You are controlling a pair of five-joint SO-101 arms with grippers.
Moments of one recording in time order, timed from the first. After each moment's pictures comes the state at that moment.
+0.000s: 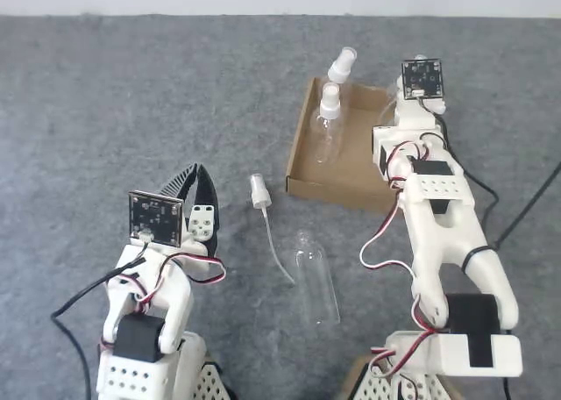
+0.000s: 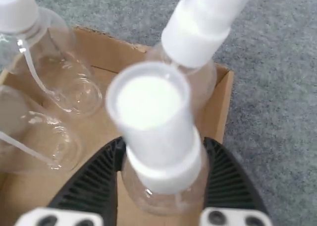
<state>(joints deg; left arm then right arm) 4.0 -97.0 84.3 43.0 2.9 -2.7 -4.1 35.8 20.0 2.5</state>
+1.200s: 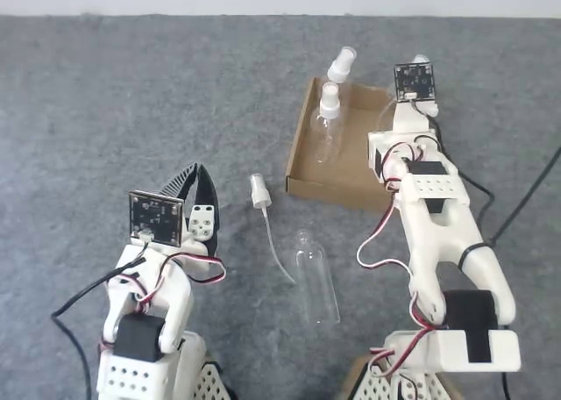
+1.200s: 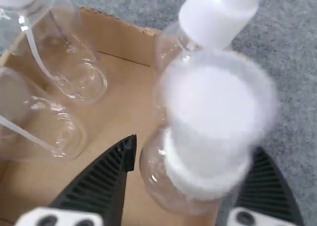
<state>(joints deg) 4.0 -97.0 84.3 43.0 2.9 -4.0 -3.5 35.8 21.2 2.6</state>
